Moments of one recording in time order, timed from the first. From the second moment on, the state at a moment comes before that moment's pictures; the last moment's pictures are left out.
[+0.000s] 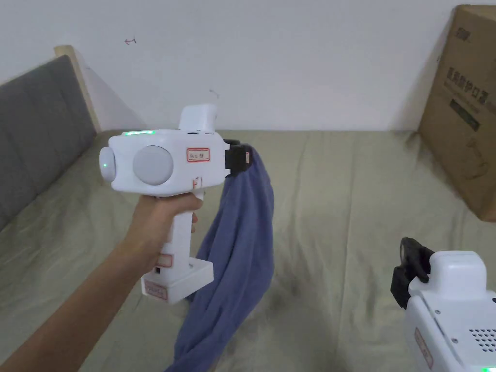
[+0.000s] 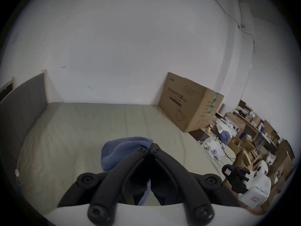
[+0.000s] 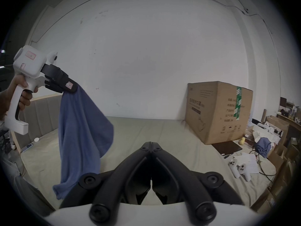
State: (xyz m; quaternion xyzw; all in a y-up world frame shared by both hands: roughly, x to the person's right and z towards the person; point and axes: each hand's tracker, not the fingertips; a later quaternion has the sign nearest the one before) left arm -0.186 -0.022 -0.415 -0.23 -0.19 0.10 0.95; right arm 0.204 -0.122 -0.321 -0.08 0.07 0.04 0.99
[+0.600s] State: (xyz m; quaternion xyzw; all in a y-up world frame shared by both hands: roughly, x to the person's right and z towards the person) left arm -0.014 -0.240 -0.465 -0.48 -0.20 -0.01 0.86; right arm 0.250 -0.141 -0.321 -0.11 0.02 0.04 0.99
